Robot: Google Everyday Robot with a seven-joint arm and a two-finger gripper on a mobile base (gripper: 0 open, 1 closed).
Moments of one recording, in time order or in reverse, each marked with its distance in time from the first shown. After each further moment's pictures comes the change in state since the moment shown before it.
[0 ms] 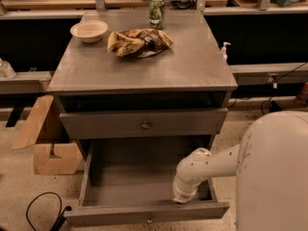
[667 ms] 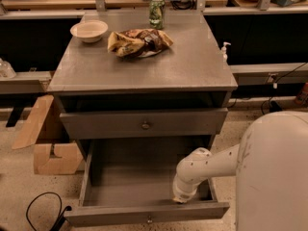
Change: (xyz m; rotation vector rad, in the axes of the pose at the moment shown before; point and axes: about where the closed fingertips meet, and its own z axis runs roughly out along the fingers) arm 0.000 -0.002 0.000 0.000 0.000 0.000
